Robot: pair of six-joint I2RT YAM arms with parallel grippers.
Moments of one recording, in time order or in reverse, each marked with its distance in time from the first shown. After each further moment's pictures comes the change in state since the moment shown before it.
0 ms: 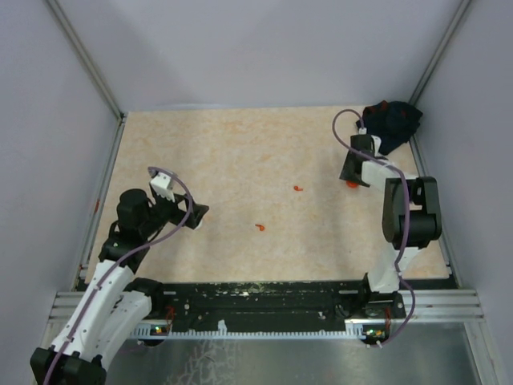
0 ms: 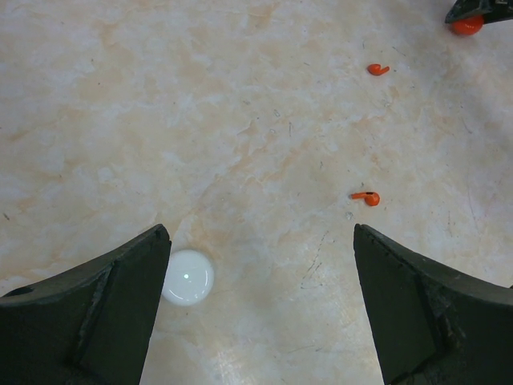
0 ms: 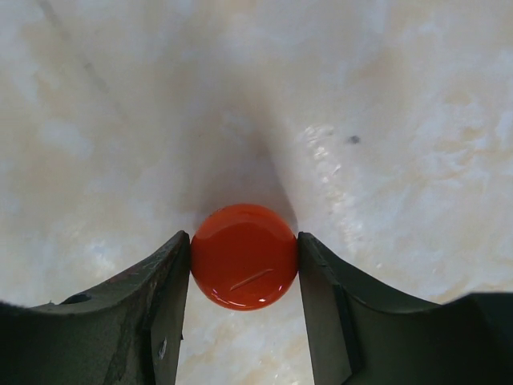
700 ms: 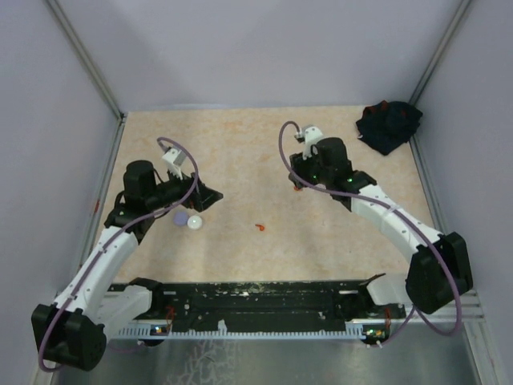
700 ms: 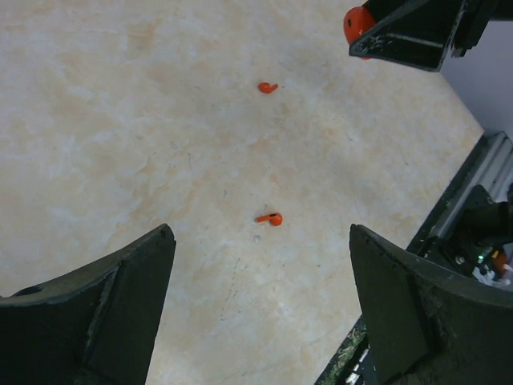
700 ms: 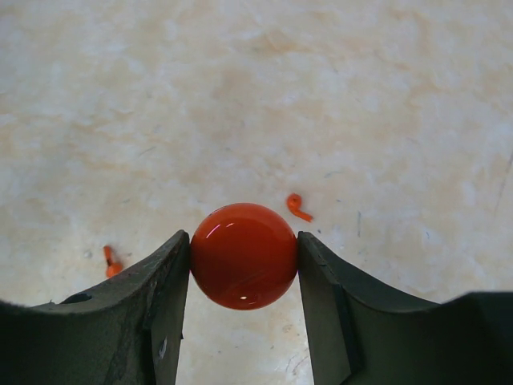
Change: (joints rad) left arm 0.000 0.279 0.189 0.052 0.256 -0.113; right arm 0.401 -0.475 -0.121 0.031 -0.349 -0.314
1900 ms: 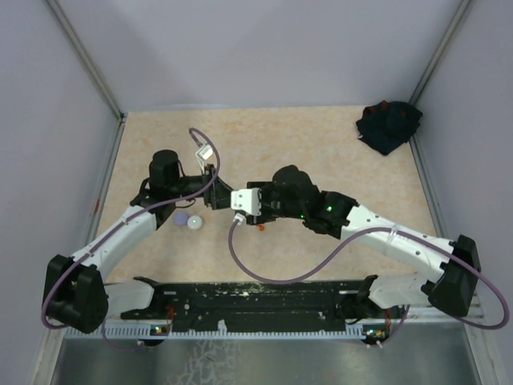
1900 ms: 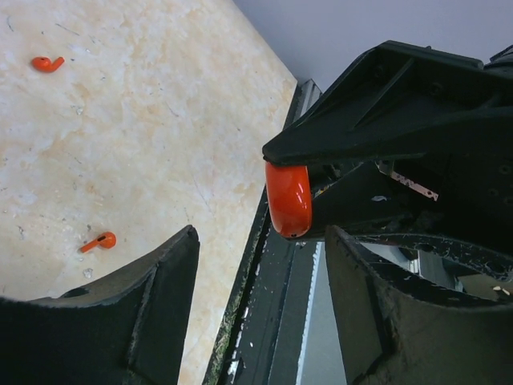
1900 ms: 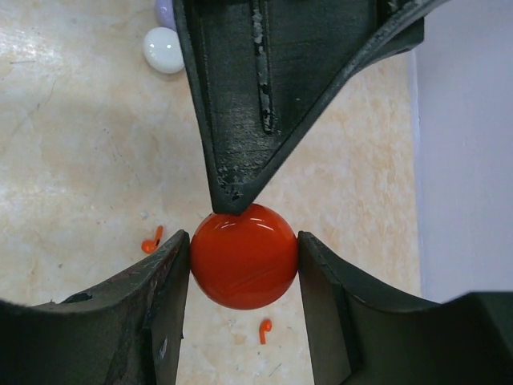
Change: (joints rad) left arm -0.133 0.281 0.058 0.307 0.413 -0.330; right arm 0.554 -0.112 0.101 -0.124 -0.059 -0.804
